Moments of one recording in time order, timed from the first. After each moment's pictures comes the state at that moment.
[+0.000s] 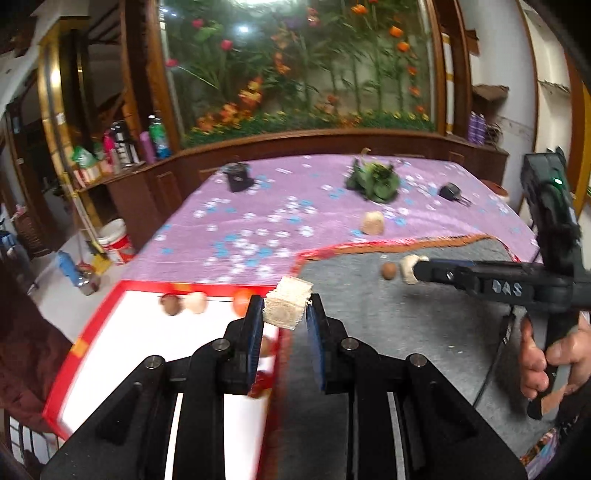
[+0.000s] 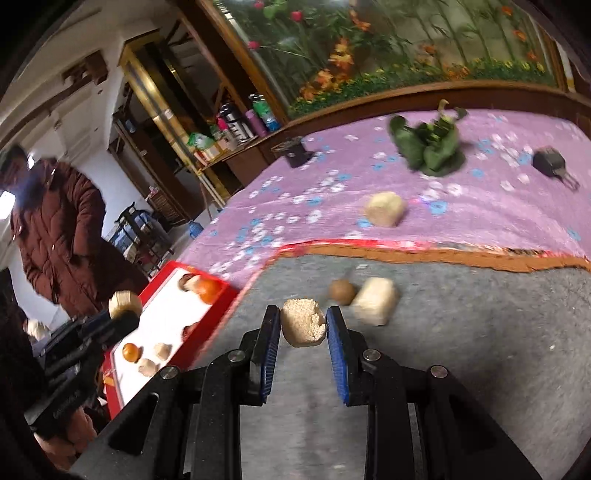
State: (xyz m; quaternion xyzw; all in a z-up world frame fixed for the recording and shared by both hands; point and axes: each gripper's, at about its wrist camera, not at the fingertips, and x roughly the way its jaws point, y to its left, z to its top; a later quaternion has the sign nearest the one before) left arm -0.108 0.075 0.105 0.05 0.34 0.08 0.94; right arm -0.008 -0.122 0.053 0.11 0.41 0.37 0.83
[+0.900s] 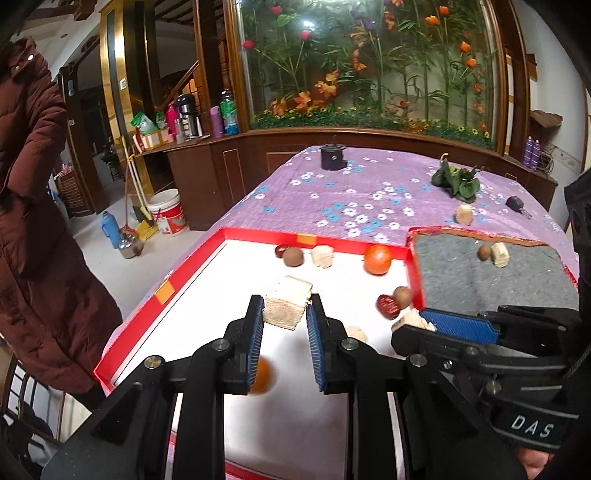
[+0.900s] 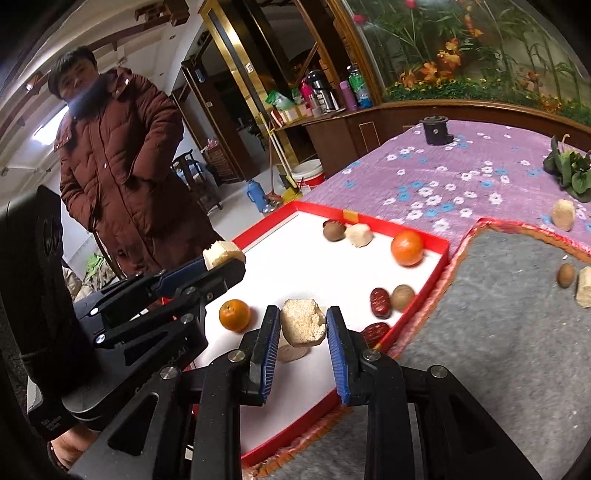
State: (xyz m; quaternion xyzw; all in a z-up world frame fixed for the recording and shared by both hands) left arm -0.158 0.182 0.078 0.01 0.34 0.18 0.92; right arm -0.118 0.043 0.064 0.03 0.40 0.47 0.79
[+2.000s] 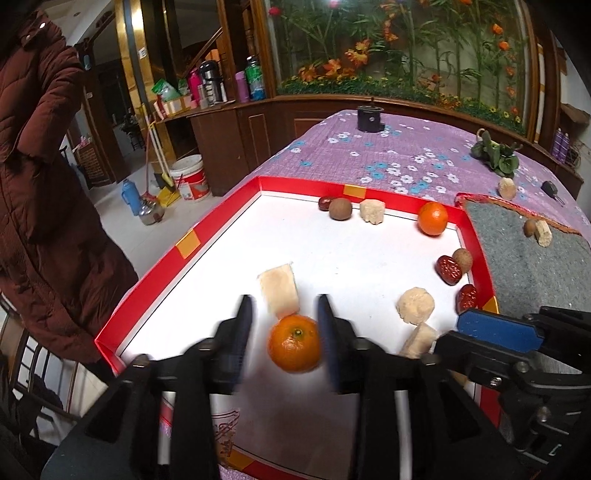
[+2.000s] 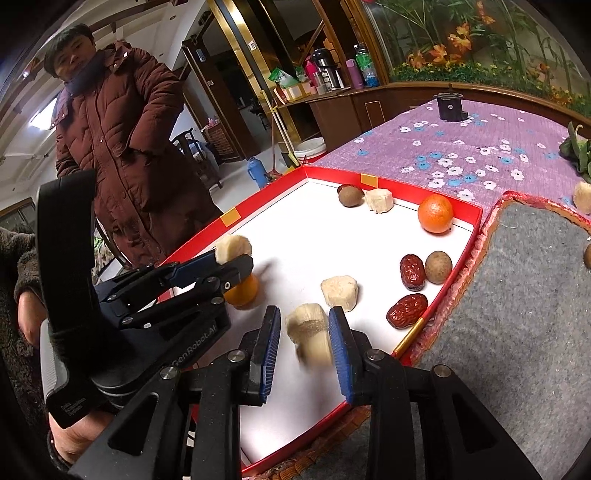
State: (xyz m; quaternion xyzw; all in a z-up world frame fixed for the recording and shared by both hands) left arm -0.158 0.213 0.044 -0.01 0.39 0.23 0.89; right arm -0.124 0.066 0.047 0.01 0.42 0.47 0.77
